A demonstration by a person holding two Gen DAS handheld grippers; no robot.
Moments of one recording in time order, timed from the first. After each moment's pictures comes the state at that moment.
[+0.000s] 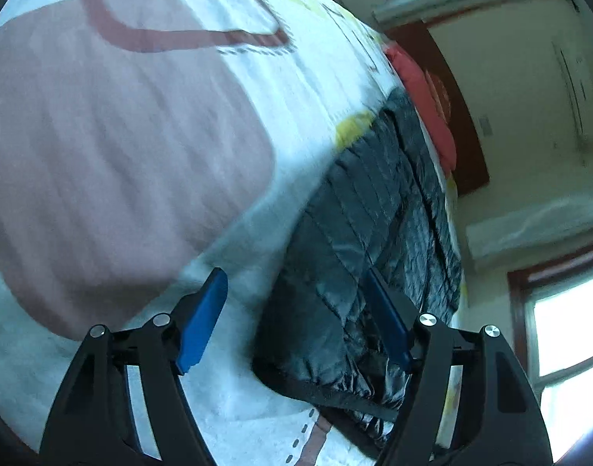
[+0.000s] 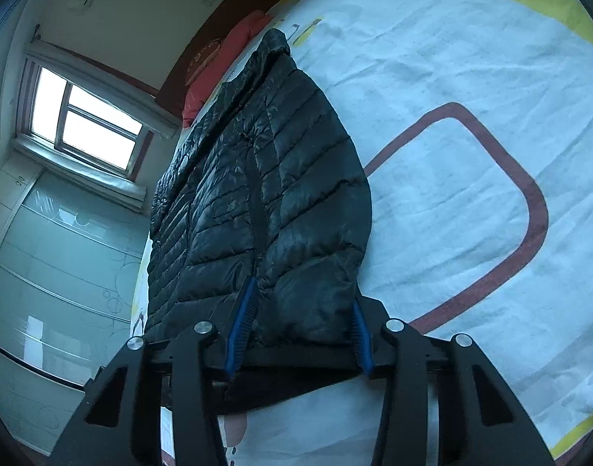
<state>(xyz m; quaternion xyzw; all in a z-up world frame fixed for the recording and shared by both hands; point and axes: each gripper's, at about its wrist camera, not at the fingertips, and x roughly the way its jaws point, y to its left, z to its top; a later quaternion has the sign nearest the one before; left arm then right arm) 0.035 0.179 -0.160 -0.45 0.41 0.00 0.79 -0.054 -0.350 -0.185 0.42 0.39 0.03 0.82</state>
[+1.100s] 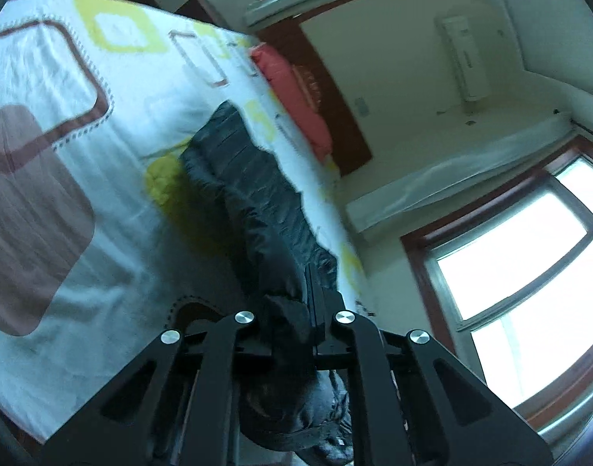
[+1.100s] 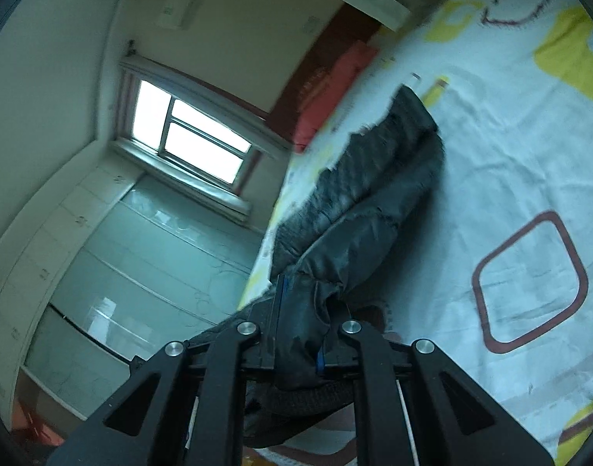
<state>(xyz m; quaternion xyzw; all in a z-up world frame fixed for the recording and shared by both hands) 0.000 0.168 -0.021 -0.45 0.30 -0.20 0.82 -0.086 -0.361 -0.059 0.45 0.24 0.20 0.83</state>
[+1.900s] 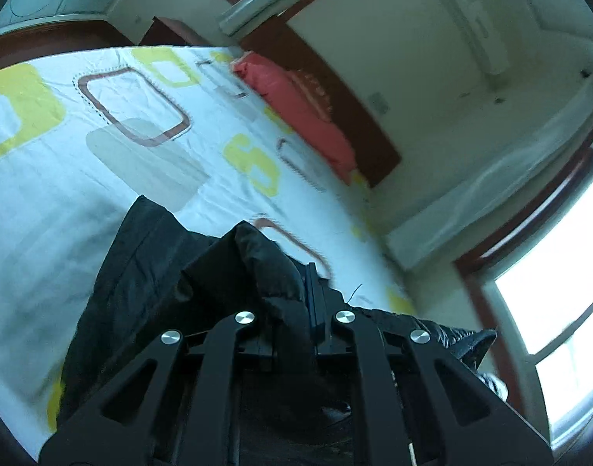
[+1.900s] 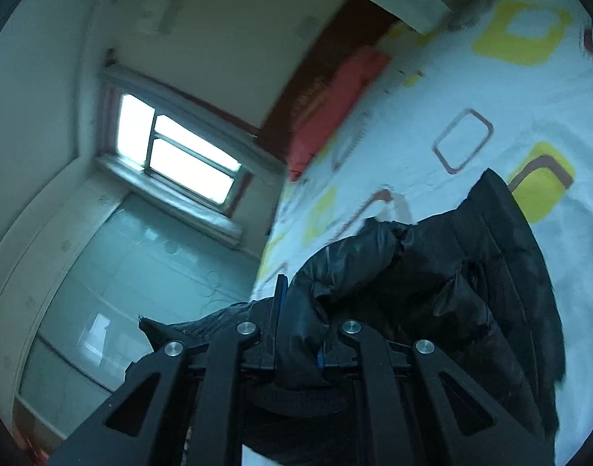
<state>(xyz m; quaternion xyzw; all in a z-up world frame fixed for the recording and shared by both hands) 0.332 0.106 -0.019 -0.36 0.32 -0.15 0.87 0.258 -0.396 -0.071 0.46 0.27 0.16 0.83</state>
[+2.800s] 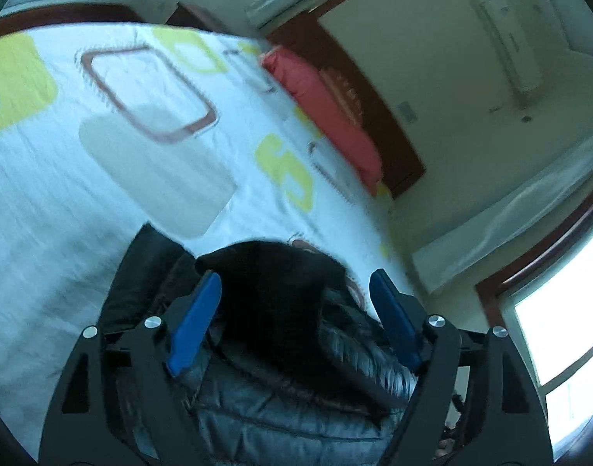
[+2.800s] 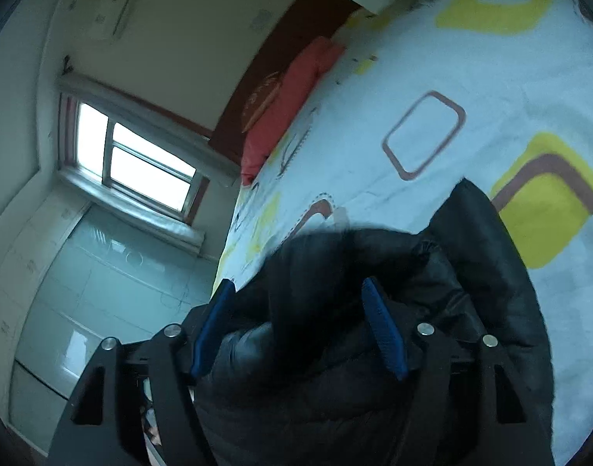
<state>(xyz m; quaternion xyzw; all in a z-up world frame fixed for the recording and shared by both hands) 0.395 0.132 -0.065 -0.38 0.32 -0.13 0.86 0.303 -0.411 -0.113 0.45 0.29 0.11 0.84</state>
